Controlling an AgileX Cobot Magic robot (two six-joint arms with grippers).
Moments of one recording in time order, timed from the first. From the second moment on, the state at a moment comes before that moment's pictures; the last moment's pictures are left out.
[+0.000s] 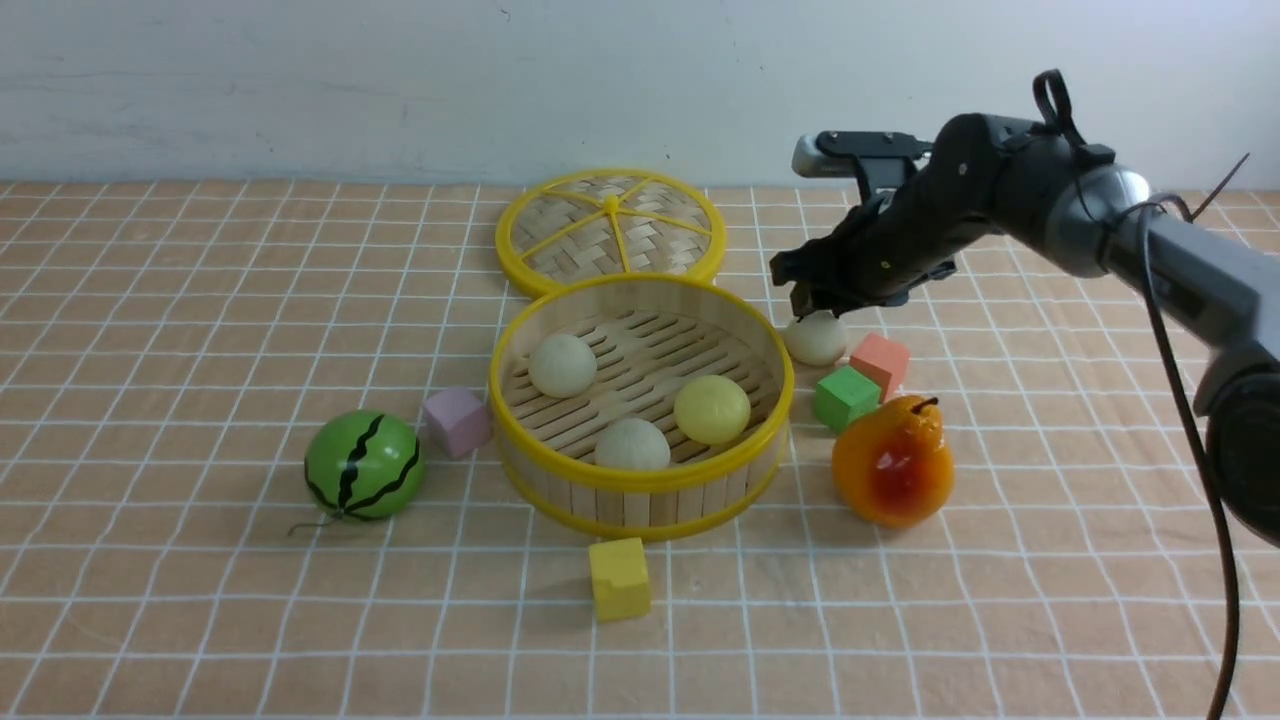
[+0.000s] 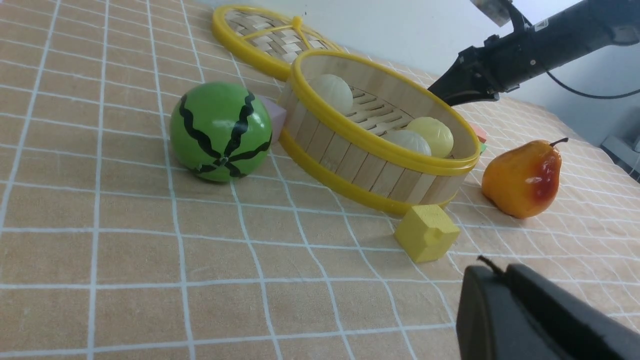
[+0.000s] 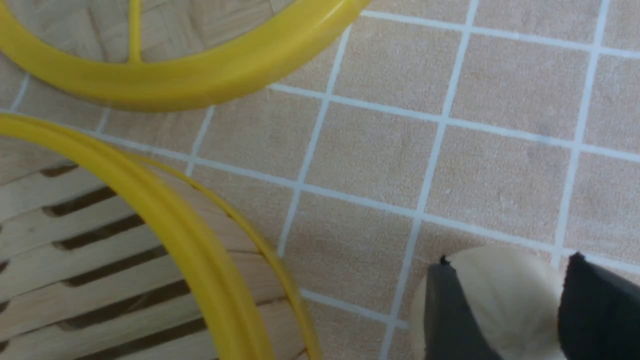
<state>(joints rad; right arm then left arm) 0.21 2.43 -2.18 0.28 0.74 -0.12 -0.37 -0.01 0.03 -0.28 0.17 -0.13</state>
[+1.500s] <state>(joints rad) 0.38 2.36 -2.17 0.38 0.80 -0.29 -0.37 -0.01 0.03 -0.28 0.17 -0.13</state>
